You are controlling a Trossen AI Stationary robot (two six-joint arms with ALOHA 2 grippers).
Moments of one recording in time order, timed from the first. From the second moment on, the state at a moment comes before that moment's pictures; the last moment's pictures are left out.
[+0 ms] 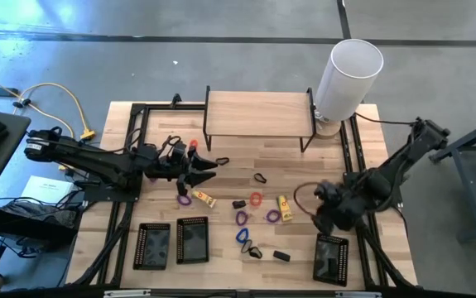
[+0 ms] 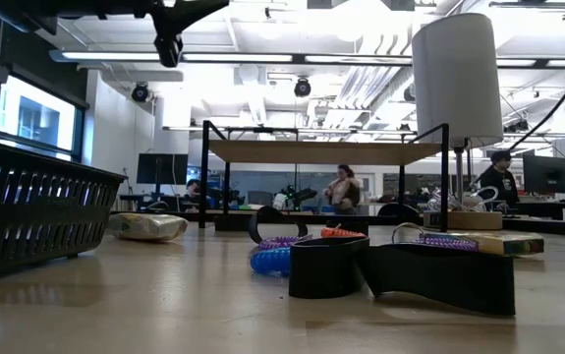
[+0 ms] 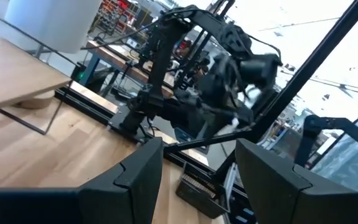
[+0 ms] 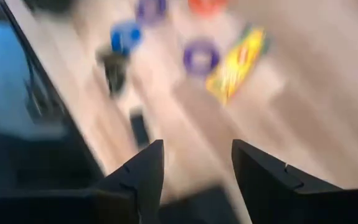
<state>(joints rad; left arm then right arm) -0.12 1.01 0.51 0.65 -0.11 -0.58 0.69 1.15 1.08 -1.02 0.28 1.36</state>
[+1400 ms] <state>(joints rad) -0.34 1.03 0.96 -0.31 -0.37 -0.67 0.27 1.34 1.08 -0.85 0.31 1.15</state>
